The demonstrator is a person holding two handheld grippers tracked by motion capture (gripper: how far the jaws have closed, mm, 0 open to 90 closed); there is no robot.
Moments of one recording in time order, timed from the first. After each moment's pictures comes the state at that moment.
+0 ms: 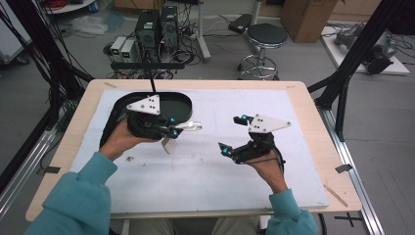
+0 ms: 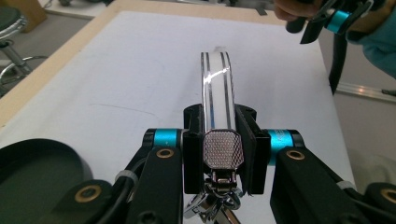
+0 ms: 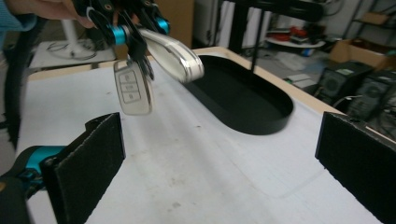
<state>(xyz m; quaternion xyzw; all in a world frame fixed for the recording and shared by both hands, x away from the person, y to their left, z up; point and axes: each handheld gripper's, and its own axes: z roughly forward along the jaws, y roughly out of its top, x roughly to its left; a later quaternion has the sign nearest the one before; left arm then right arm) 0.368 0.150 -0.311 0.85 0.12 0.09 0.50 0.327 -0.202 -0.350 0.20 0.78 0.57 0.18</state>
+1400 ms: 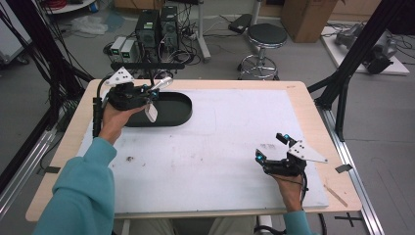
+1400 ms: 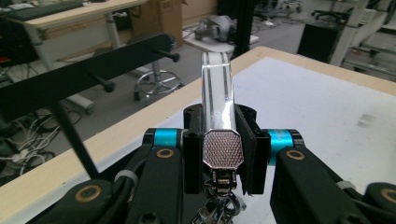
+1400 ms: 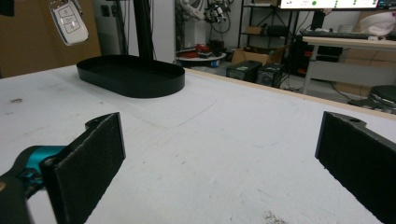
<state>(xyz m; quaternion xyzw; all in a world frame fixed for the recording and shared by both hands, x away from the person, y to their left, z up) 0.425 0.205 -0.311 0.74 0.31 0.24 0.54 0.301 -0.296 -0.430 0.34 0.68 0.59 0.30</state>
